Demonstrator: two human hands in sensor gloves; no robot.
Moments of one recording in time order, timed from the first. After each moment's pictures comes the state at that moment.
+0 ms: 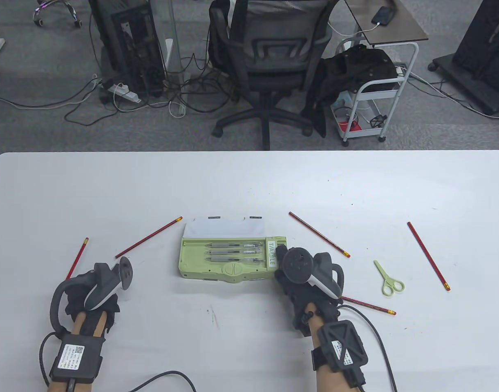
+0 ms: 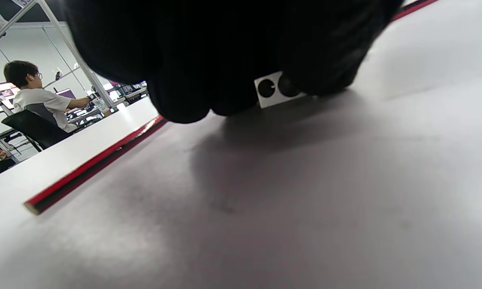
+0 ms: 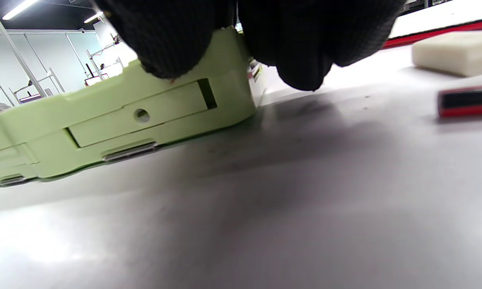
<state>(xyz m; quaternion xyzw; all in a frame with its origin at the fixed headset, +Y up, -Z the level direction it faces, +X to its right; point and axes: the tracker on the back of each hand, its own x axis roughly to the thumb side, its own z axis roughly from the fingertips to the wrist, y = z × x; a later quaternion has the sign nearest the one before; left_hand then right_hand) -0.338 -0.747 -0.310 -0.13 0.14 -0.18 0.96 0.095 -0.740 -0.329 0.09 0.06 0.98 0.17</state>
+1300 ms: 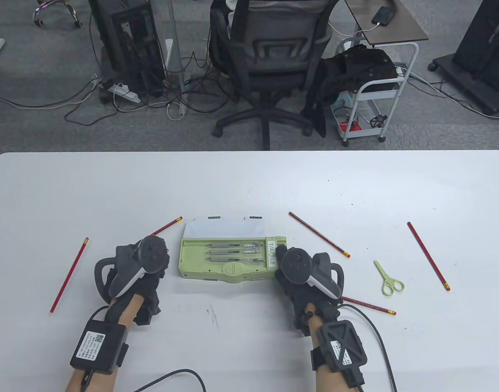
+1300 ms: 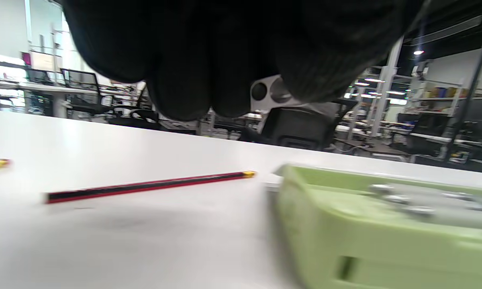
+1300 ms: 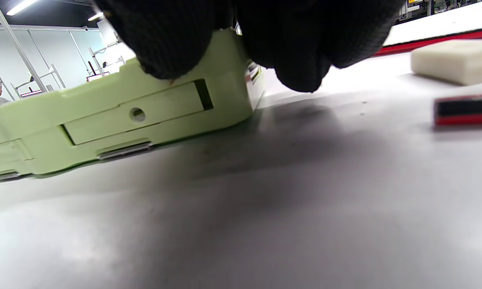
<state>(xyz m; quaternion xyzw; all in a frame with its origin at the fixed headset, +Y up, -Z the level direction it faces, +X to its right) -0.232 -0.681 -0.328 0.00 0.00 0.05 1.00 0.094 -0.740 -0.329 0.10 0.05 0.98 0.16</state>
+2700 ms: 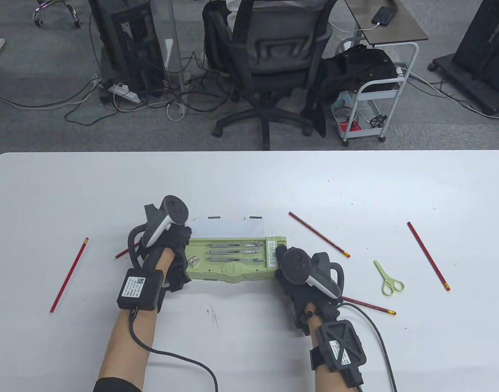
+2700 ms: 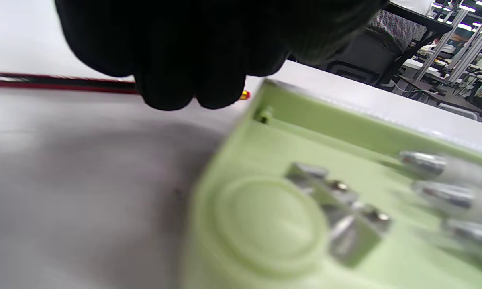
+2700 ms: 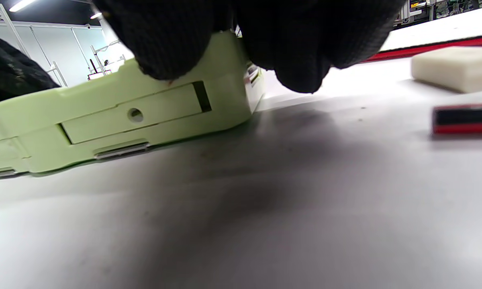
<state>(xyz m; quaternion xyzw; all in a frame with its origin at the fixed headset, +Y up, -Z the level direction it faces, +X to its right) -0.215 -0.717 -0.424 -0.18 0.10 0.13 0.97 0.094 -0.739 -0.330 0.10 0.05 0.98 0.15</state>
